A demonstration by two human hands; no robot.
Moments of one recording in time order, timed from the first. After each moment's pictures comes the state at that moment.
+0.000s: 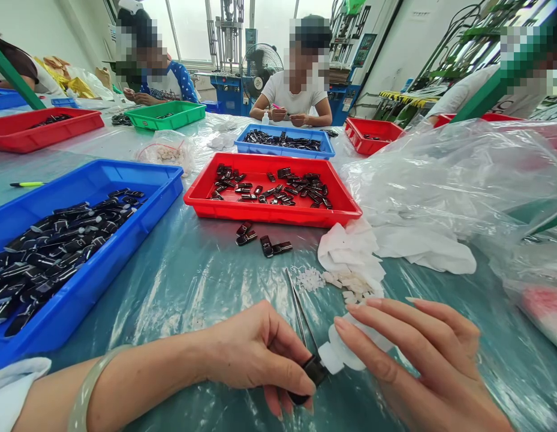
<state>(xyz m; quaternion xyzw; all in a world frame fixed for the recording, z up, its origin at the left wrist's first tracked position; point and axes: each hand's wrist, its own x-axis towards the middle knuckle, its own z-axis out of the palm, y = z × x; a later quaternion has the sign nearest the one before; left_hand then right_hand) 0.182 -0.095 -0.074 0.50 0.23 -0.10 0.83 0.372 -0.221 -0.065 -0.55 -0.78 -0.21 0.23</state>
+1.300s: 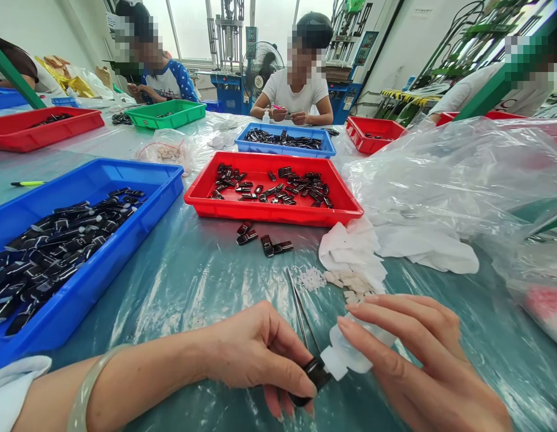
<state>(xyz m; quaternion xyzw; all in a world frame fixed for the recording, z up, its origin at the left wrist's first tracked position) 0.181 -0.094 -0.077 0.49 0.21 -0.10 0.84 0.370 -0.208 -0.060 -0.54 -0.78 -0.19 0.25</state>
